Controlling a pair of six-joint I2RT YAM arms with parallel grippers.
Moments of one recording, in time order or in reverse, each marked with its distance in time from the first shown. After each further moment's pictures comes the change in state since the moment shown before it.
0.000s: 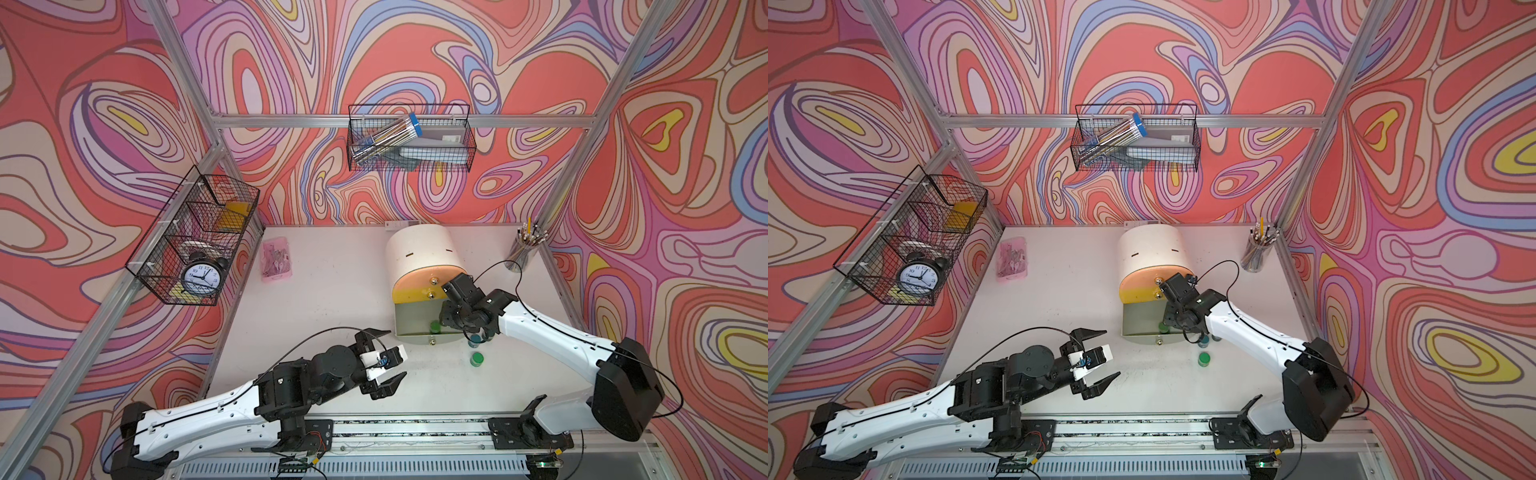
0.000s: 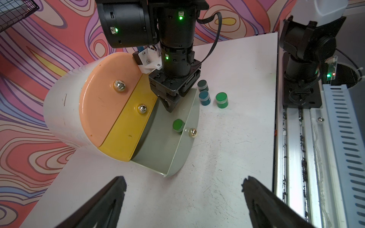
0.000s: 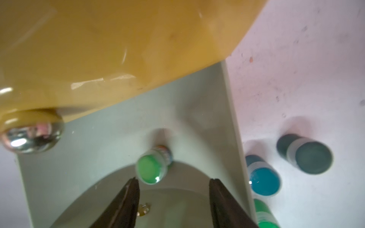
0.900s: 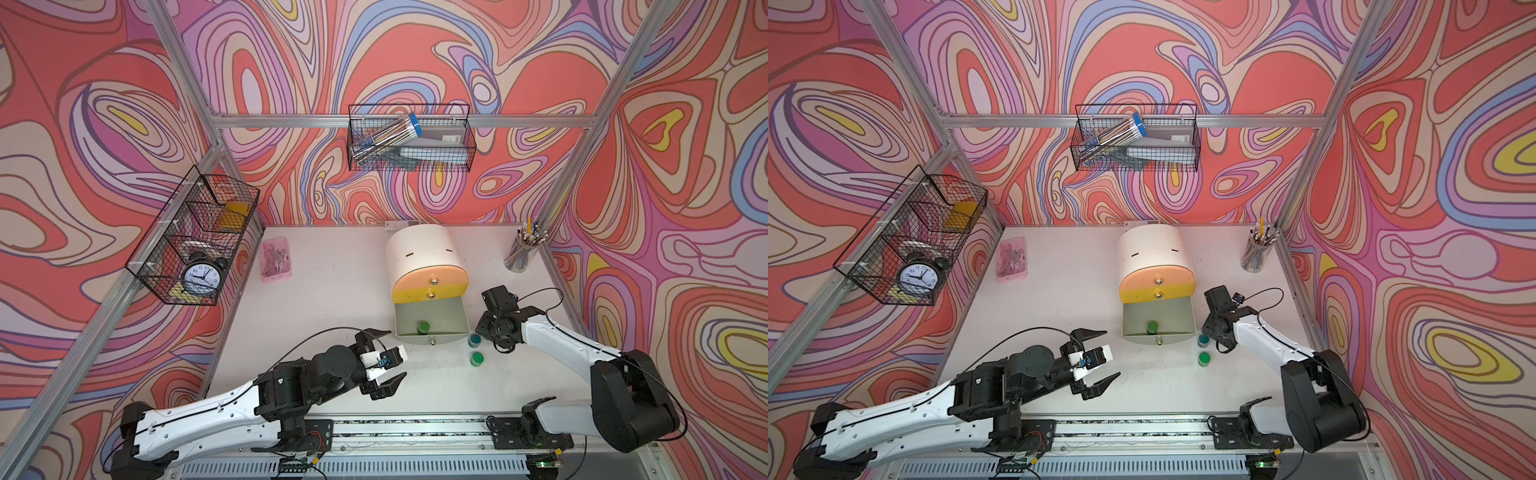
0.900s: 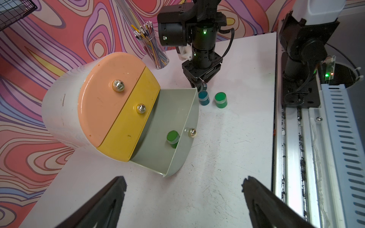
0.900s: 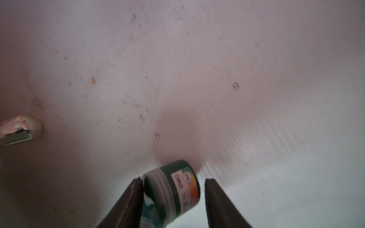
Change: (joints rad) left arm 0.000 0.000 0.000 -0.004 0.008 0.000; right arm -0.362 -0.042 -0.332 0.195 -0.026 0.002
